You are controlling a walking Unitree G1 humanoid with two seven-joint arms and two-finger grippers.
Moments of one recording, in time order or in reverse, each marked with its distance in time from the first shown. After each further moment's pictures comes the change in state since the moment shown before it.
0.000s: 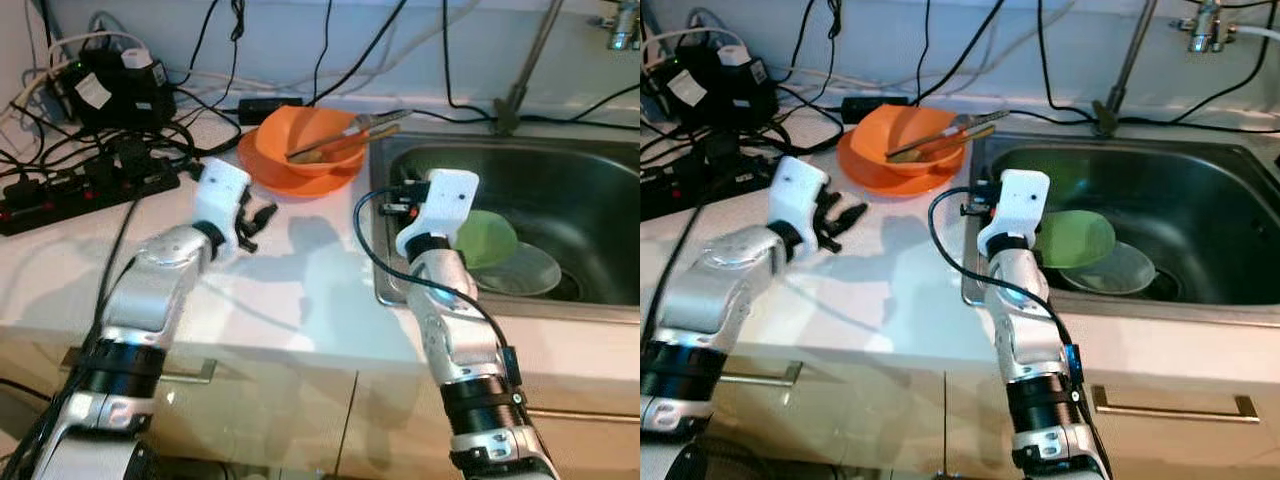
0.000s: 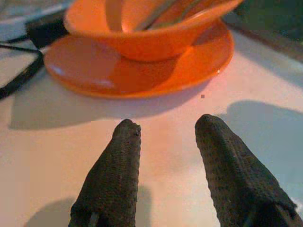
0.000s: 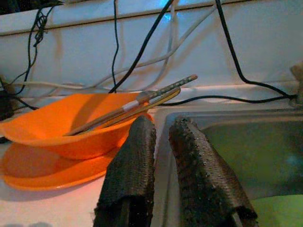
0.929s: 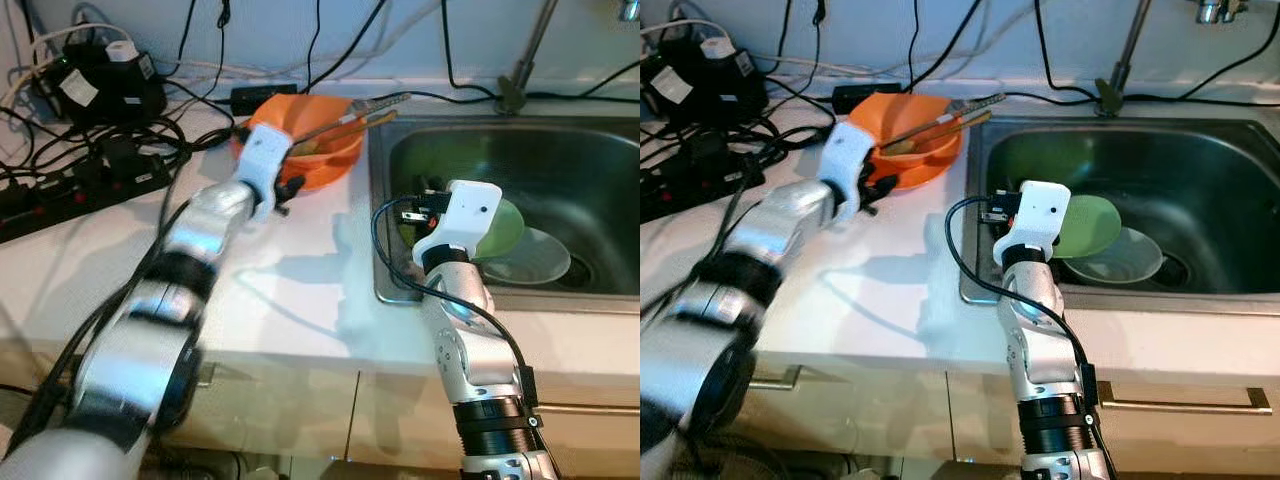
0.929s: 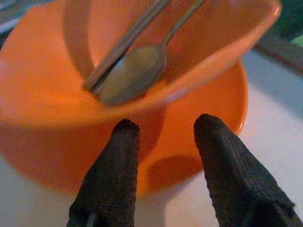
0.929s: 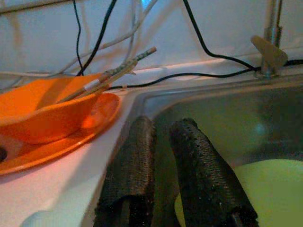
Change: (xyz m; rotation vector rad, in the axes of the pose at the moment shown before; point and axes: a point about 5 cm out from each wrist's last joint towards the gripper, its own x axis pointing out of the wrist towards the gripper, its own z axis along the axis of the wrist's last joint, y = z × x) left arm 0.063 -0.003 0.042 0.066 0.002 -0.010; right arm -0.015 -0.013 0.001 0.000 0.007 -0.076
